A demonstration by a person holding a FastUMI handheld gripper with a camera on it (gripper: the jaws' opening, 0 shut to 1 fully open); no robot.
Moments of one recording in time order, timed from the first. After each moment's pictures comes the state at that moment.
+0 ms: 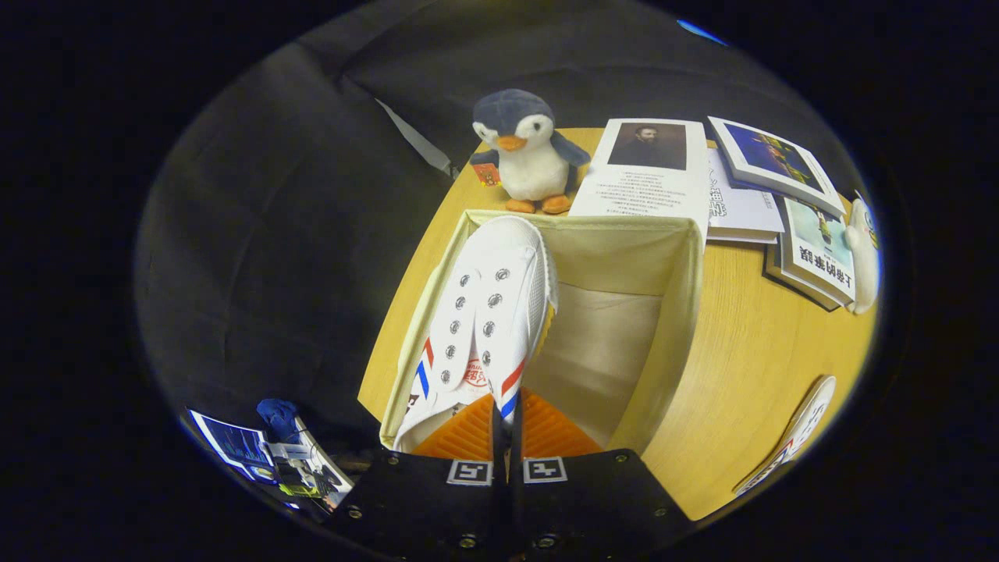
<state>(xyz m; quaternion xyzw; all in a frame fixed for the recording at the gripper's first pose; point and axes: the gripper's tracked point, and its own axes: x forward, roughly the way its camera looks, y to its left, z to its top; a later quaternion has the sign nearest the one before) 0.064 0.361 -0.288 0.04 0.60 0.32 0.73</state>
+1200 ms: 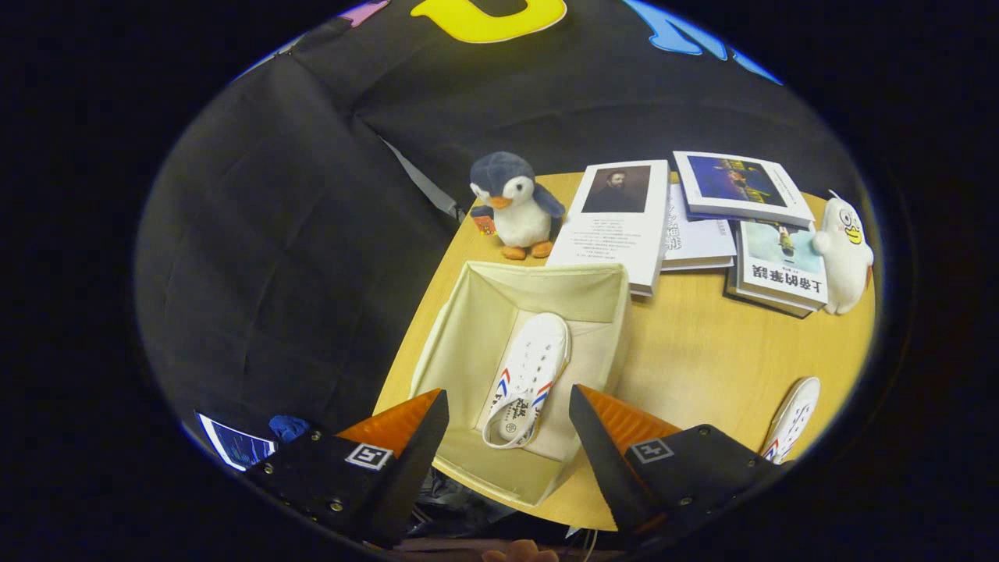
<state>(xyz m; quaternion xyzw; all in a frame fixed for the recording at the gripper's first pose) 0.082 0.298 -0.218 0.09 0.53 0.32 0.78</state>
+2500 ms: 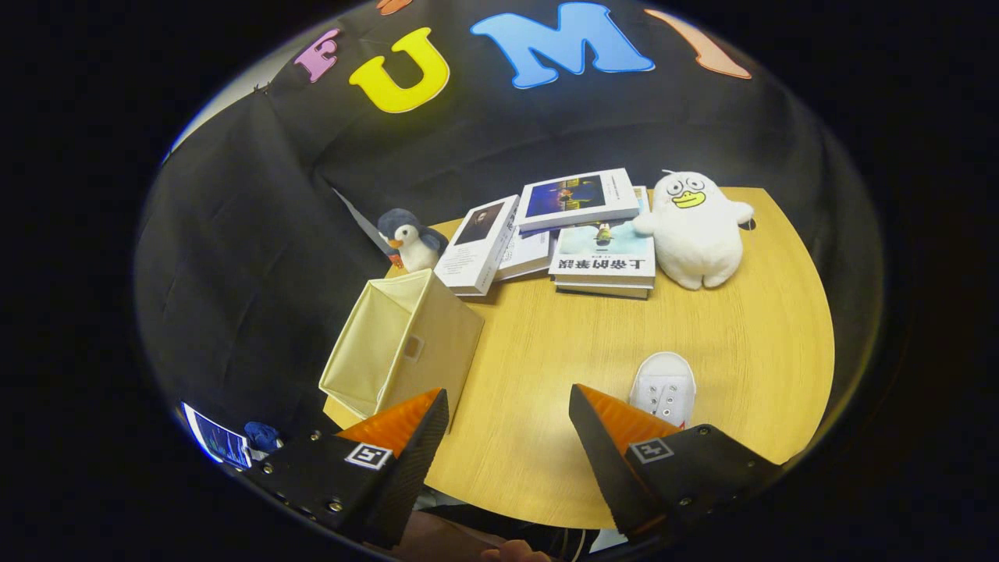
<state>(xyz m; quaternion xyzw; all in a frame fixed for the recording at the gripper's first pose) 0.064 0.051 -0.231 0.12 0.47 0.24 0.84</state>
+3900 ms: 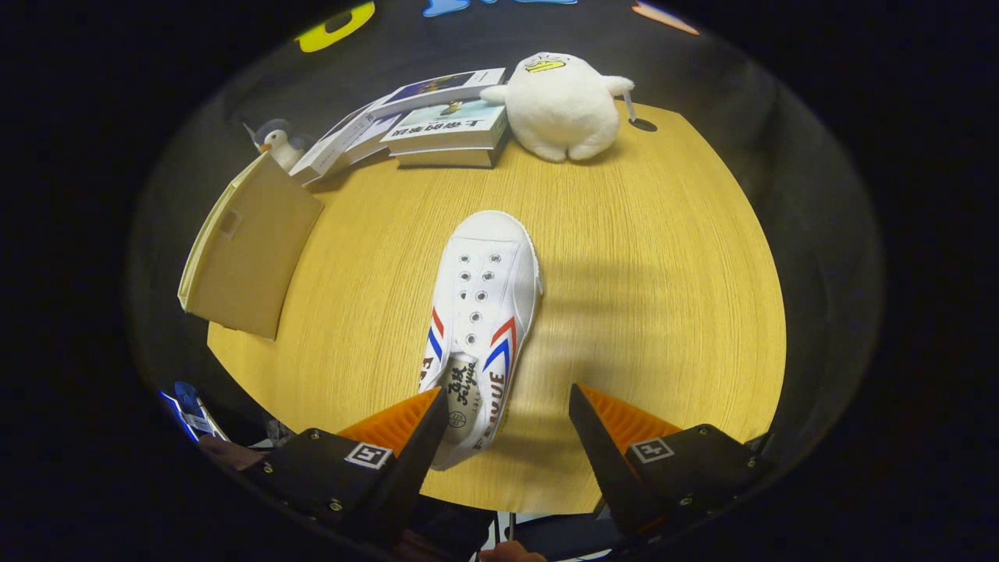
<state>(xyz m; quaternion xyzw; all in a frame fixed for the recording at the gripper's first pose) 0.006 -0.103 -0.392 -0.02 0.60 0.12 0.79</state>
